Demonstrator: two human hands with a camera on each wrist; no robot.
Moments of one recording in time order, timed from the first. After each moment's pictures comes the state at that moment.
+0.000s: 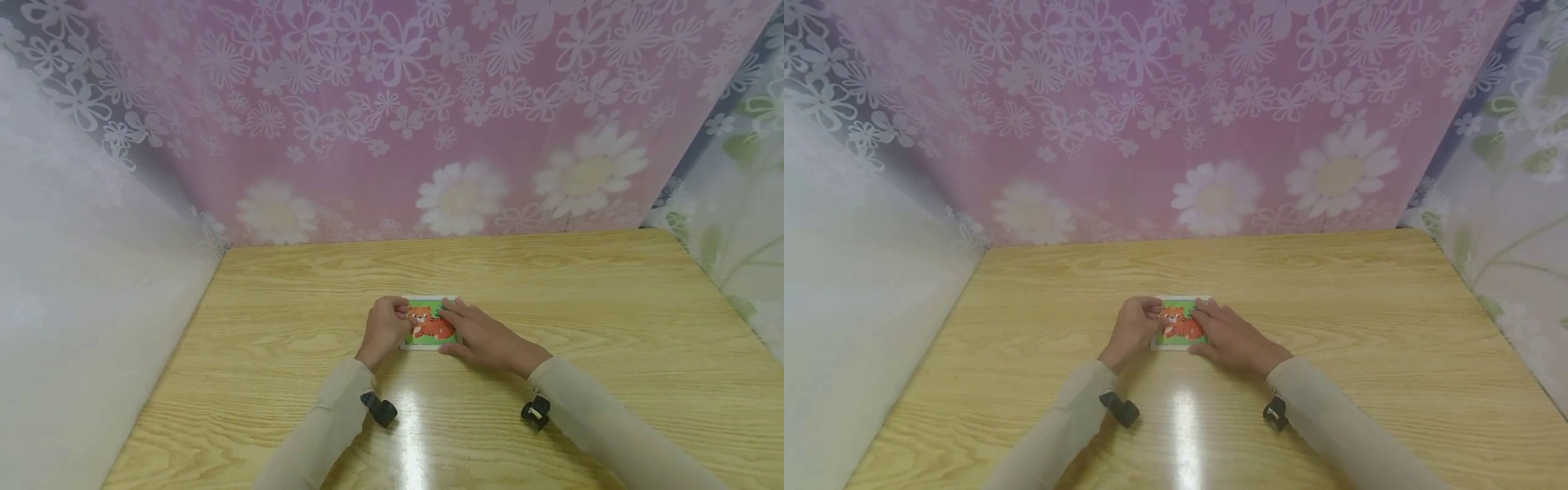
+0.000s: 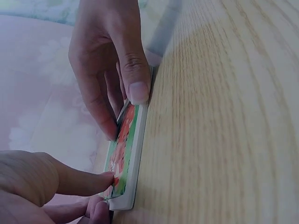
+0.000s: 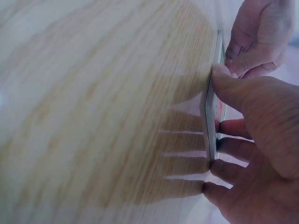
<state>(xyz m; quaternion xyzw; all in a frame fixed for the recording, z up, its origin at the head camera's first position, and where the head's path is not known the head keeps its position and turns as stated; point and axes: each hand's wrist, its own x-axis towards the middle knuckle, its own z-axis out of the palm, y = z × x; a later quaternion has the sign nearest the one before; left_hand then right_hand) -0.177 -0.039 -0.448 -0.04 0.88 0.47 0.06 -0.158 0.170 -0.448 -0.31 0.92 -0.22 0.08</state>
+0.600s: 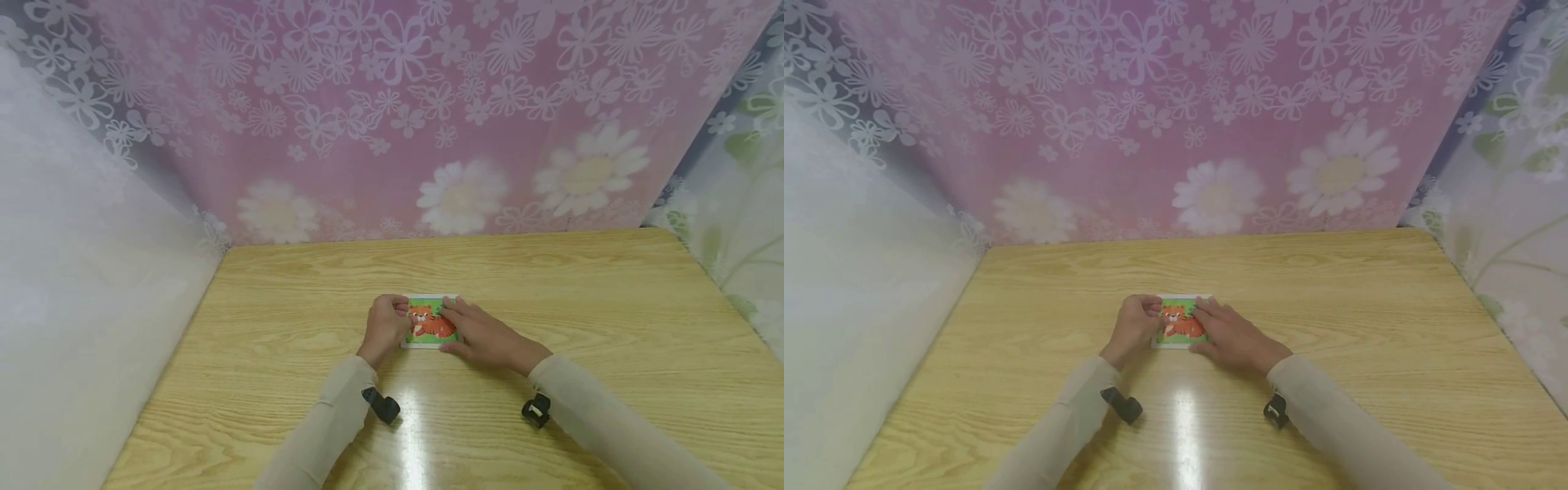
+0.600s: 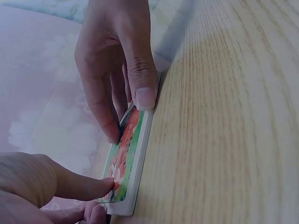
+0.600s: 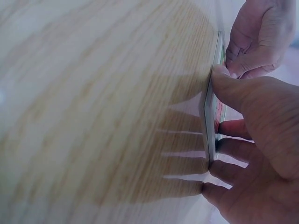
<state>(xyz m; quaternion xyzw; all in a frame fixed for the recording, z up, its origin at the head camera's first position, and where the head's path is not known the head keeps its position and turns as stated) -0.179 -0.038 -0.450 -0.06 0.86 0.50 0.05 -0.159 0.171 -0.449 -0.31 0.92 -0.21 0.09</state>
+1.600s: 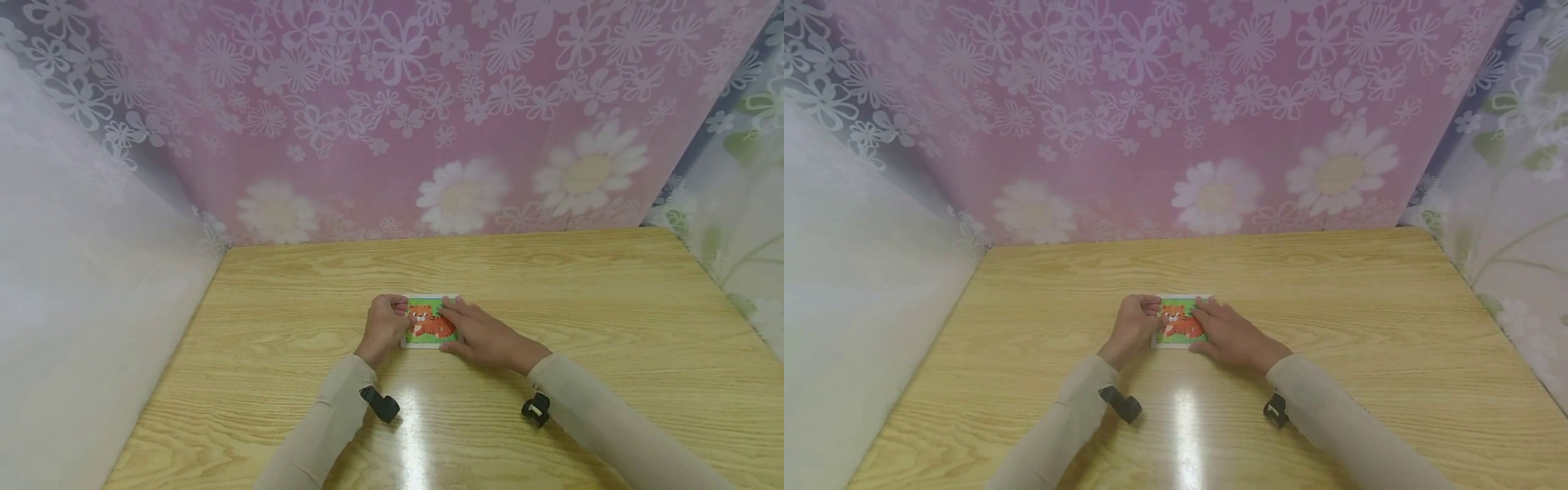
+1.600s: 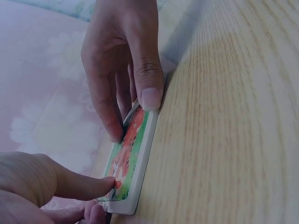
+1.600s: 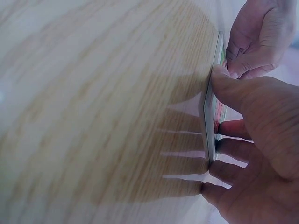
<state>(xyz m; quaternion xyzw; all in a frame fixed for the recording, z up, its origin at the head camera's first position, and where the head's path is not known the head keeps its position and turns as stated) -0.178 -0.041 -0.450 -0.07 0.82 0.56 0.08 -0.158 0.169 -0.445 -0.31 0.92 -0.21 0.10</state>
